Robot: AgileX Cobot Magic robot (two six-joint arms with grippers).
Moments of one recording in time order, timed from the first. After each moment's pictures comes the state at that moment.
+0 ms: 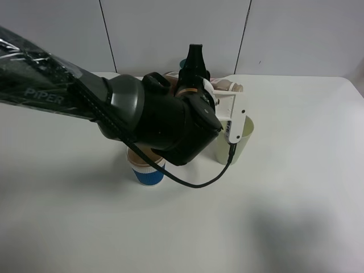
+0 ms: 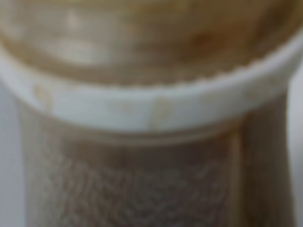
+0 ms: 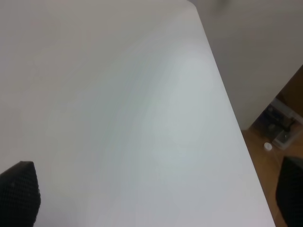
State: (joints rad) left arm -1.07 2.07 -1.24 -1.46 -1.00 2.45; right arm -0.01 0.00 -0.50 -0.18 1.06 0.05
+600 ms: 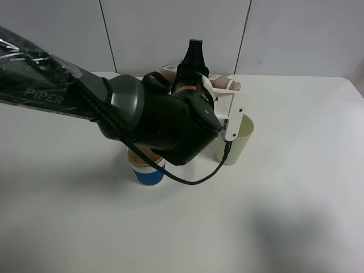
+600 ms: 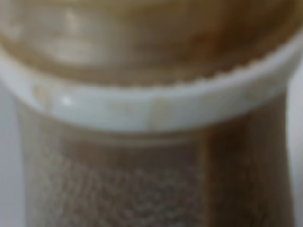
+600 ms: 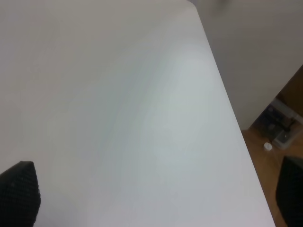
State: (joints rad) left arm -1.07 2.07 -1.24 -1.44 -1.05 2.49; right arm -0.01 0.00 -0.50 -0.18 1.06 0.05
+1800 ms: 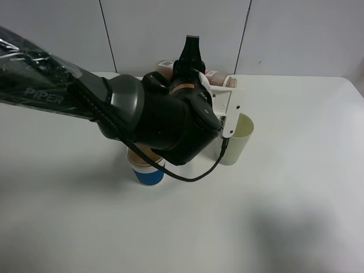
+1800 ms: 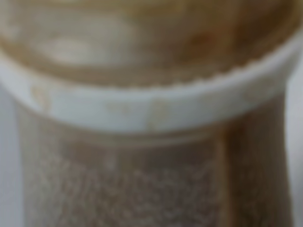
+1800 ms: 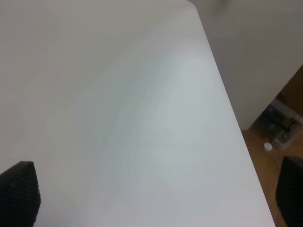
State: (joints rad) left arm -1.07 2.07 -1.24 -1.44 -1.10 2.49; right arm -0.01 0.00 -0.50 -0.18 1.06 0.05
